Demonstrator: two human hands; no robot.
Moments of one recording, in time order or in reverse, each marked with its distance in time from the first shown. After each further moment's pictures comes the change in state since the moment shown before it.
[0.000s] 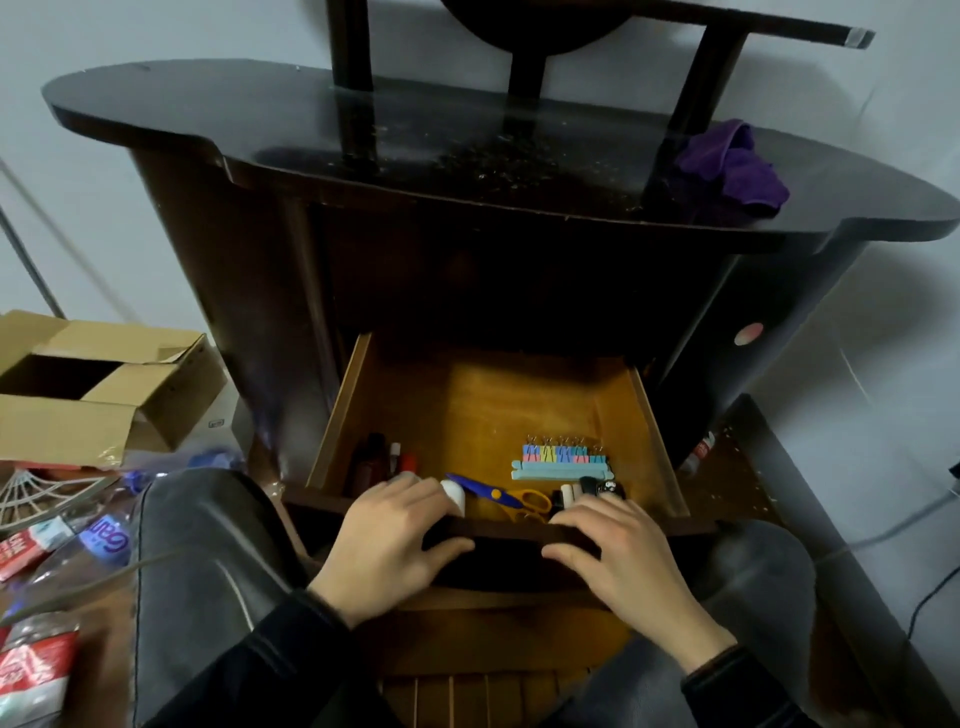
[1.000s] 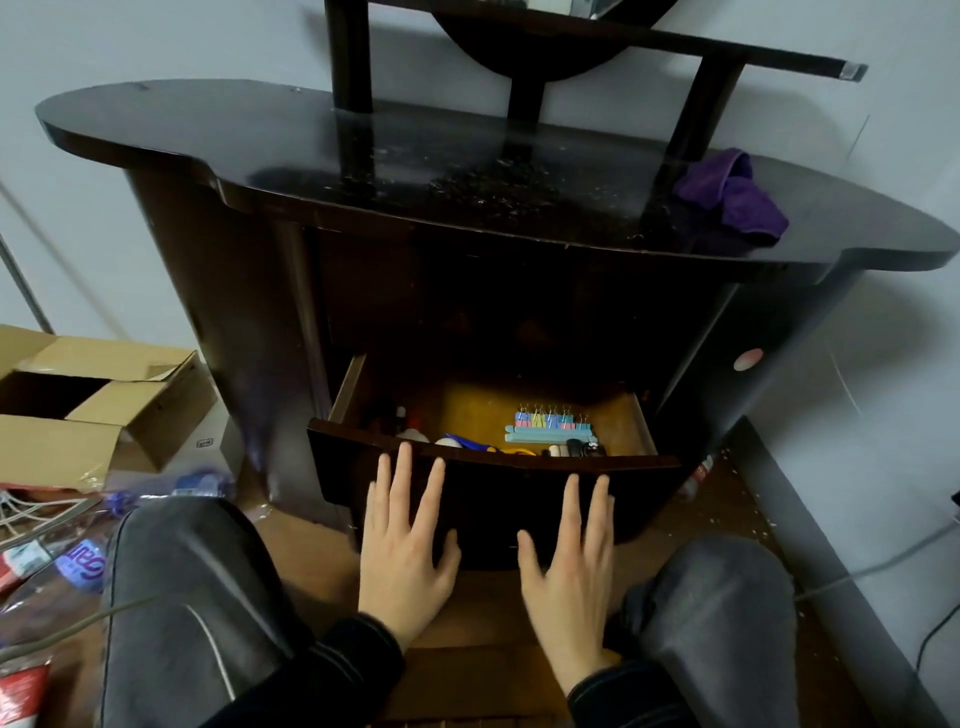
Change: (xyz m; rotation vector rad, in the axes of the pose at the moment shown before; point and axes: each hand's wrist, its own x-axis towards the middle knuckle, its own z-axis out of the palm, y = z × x) left_hand 0.002 -0.013 0.085 0.035 0.203 -0.359; right_hand 0.024 -0.008 0.094 -0.101 0.382 0.441
